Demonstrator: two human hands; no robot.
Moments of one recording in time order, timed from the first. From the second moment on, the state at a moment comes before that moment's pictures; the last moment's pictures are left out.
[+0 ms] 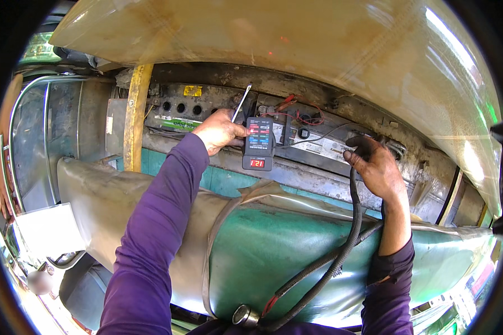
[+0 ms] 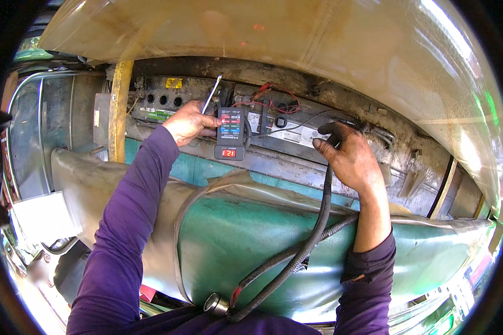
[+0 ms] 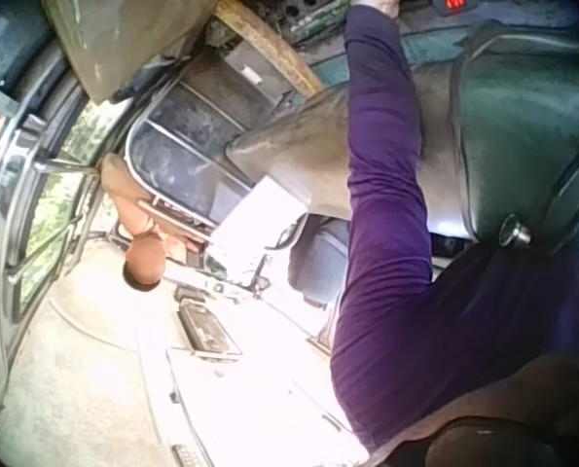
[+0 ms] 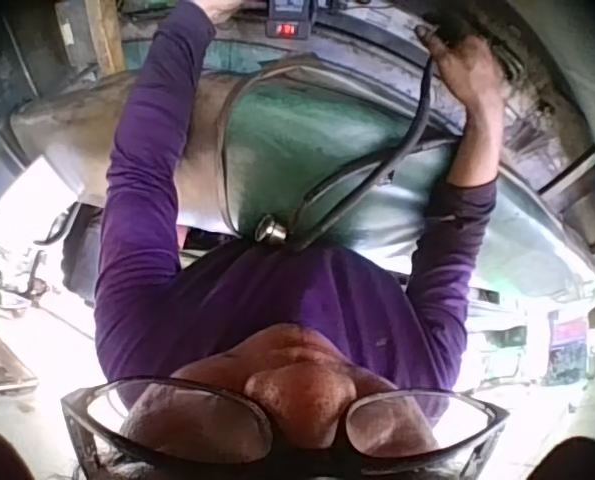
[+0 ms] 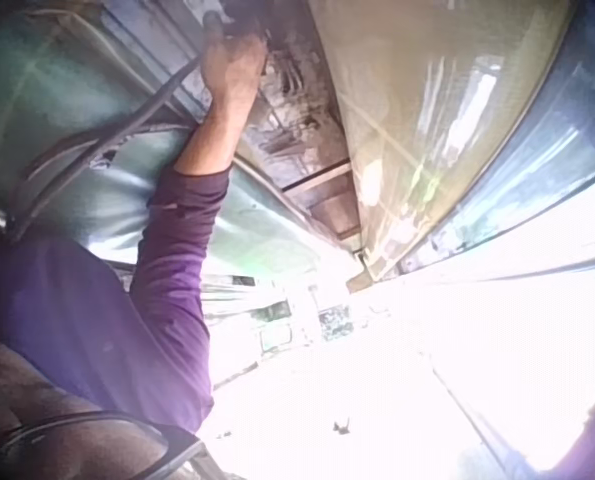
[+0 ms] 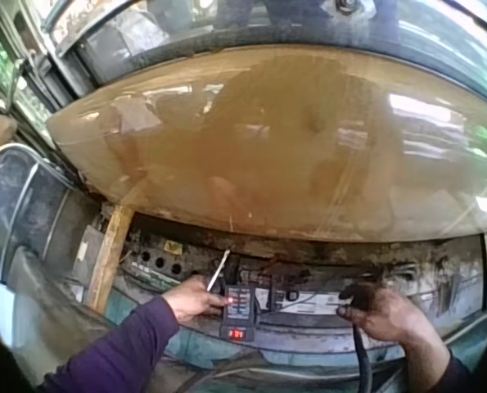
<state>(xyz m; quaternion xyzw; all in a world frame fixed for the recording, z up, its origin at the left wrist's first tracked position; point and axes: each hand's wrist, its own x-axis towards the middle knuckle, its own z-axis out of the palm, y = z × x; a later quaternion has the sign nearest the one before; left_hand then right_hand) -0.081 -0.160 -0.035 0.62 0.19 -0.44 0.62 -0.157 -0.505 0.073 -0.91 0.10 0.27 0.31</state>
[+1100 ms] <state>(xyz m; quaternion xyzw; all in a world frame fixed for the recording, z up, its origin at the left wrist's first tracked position) -0.074 -0.169 -0.076 0.69 0.19 -0.43 0.54 -0.156 -0.501 0.068 -0.89 0.11 0.30 0.33</state>
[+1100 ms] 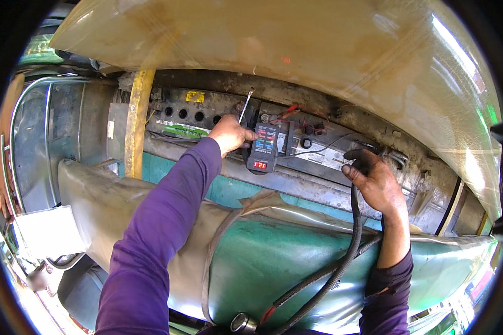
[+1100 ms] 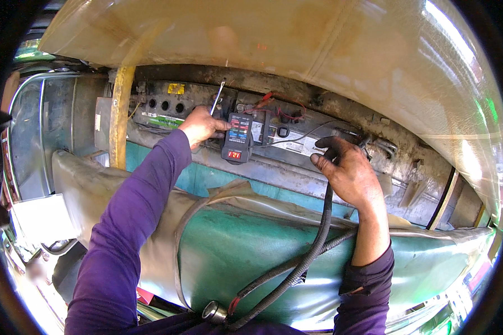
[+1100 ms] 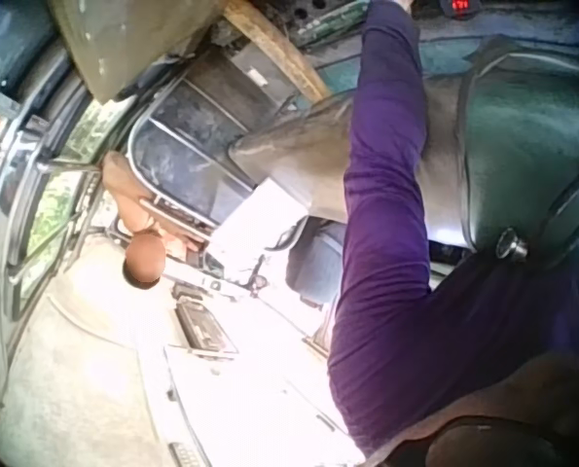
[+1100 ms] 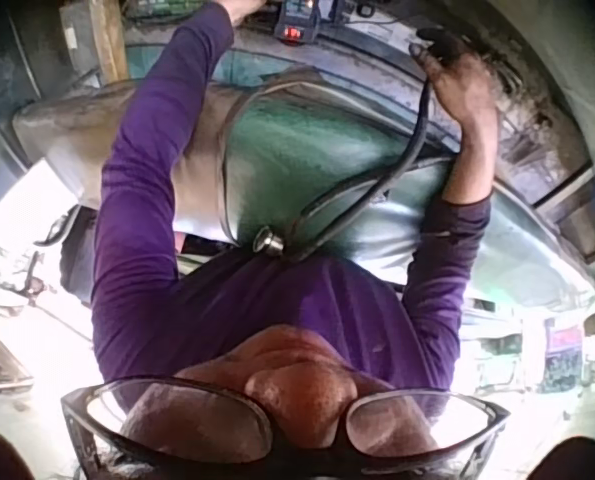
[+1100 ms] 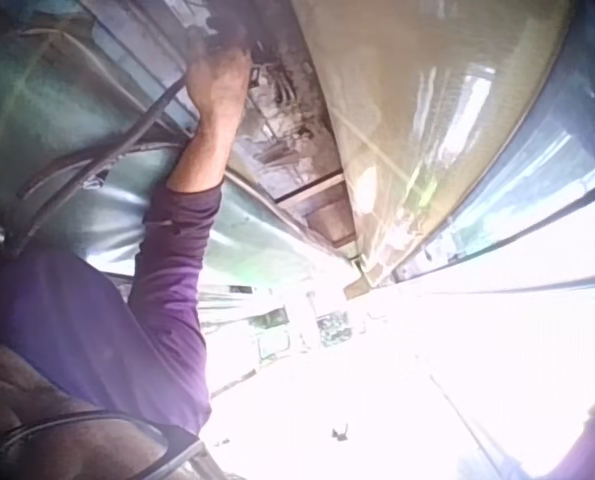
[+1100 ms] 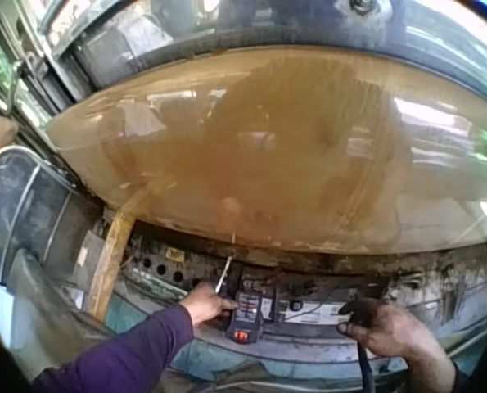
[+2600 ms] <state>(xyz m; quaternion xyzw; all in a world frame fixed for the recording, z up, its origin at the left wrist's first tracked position) -0.059 -0.144 0.088 0.60 -0.18 -0.32 0.71 -0.158 -0.513 0.070 -0.86 0.13 0.33 0.37</state>
